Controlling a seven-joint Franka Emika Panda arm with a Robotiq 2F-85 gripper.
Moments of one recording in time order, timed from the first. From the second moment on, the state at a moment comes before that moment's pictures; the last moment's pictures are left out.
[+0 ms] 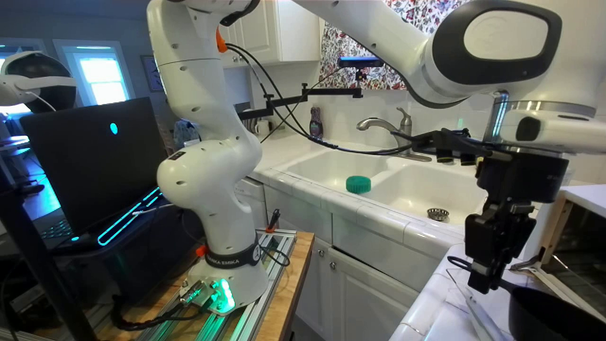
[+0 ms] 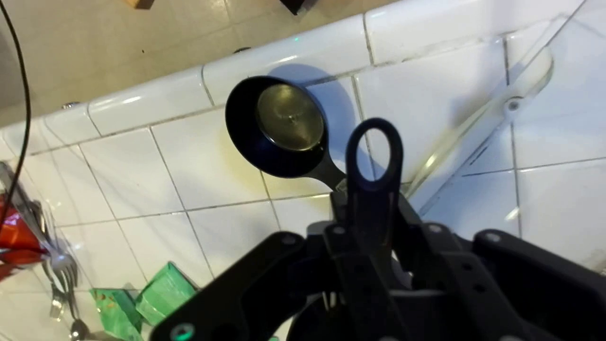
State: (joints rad) arm -0.12 -0.09 -0.04 -2.24 -0.35 2.01 0.83
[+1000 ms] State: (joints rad) arm -0.05 0.05 -0.03 -2.15 -0.38 2.22 0.14
